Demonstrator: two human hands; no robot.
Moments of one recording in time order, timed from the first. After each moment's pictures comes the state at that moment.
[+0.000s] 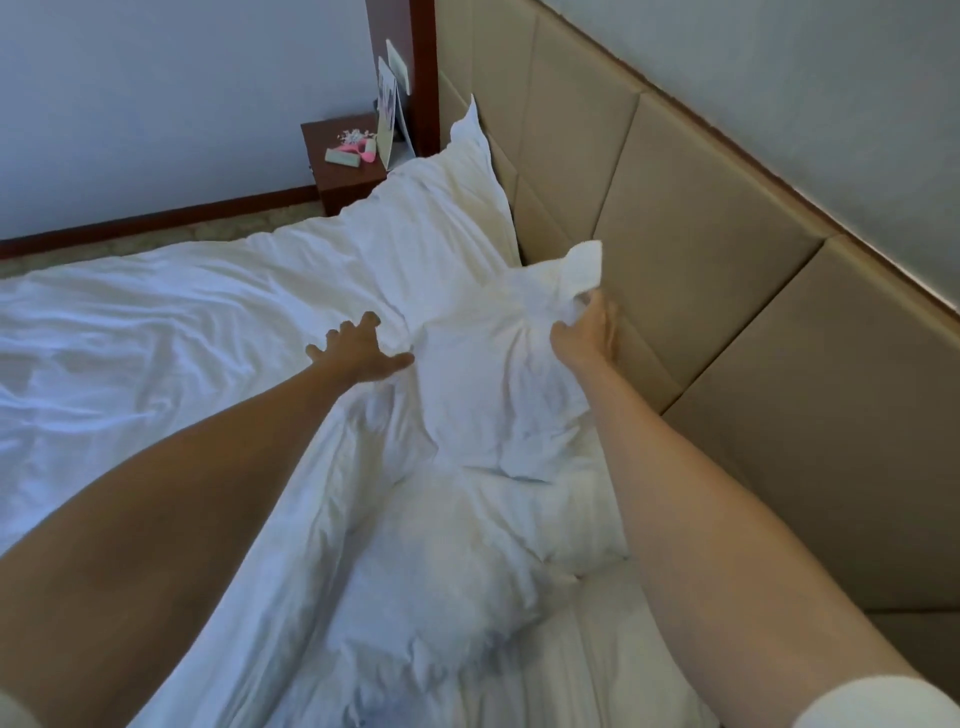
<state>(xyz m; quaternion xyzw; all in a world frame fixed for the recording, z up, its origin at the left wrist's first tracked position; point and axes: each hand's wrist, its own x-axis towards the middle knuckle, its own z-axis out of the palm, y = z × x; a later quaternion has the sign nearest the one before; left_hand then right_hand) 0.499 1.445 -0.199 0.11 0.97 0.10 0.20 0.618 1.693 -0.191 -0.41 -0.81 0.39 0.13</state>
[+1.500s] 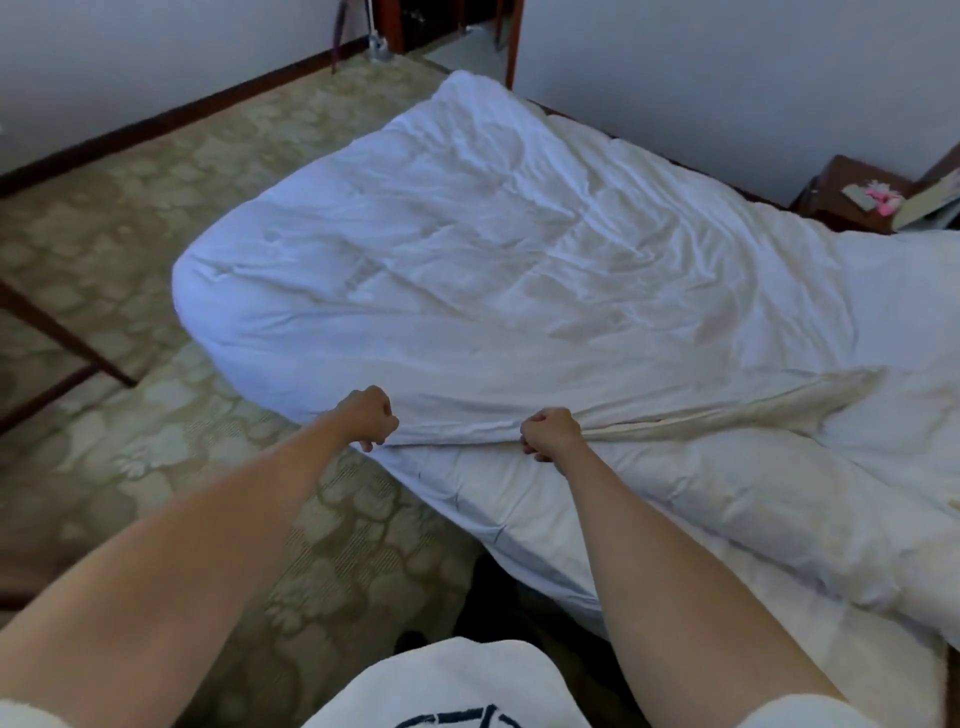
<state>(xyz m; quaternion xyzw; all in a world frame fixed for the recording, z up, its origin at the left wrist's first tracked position) 1.111 0.771 -0.255 -0.27 0.88 0.31 0.24 0.996 1.012 -0.282 -0.07 -0.86 0.38 -0.33</state>
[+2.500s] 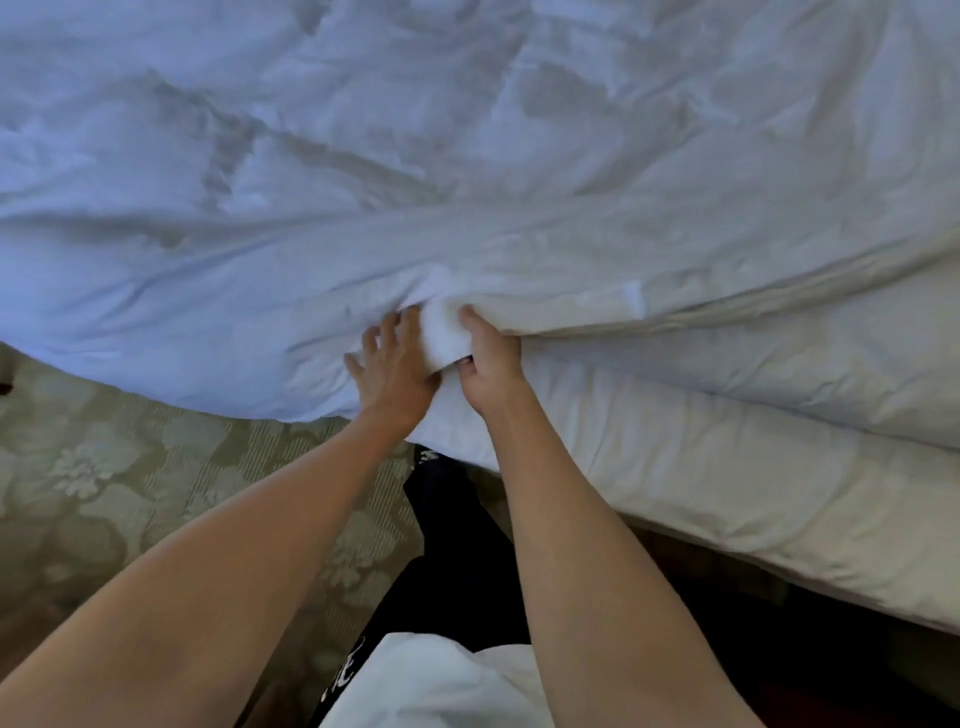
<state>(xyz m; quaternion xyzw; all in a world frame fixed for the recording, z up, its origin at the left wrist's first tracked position) 0.953 0.710 -0.497 -0.20 0.94 0.17 0.21 0.899 0.808 -0.467 -0.44 -0.44 0.75 -0.25</state>
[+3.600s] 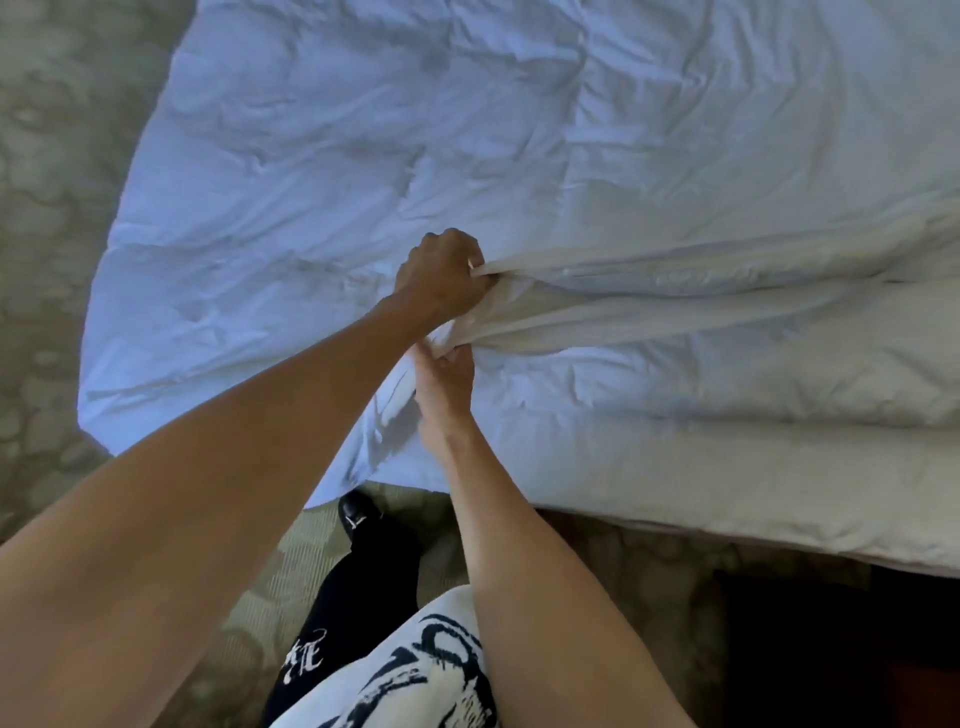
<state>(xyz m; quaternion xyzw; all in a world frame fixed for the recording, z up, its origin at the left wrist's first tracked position) 0.756 0.510 -0.307 -0.03 0.94 0.31 0.15 0.866 0.543 -0.347 -0.32 -0.50 0.79 -0.16</state>
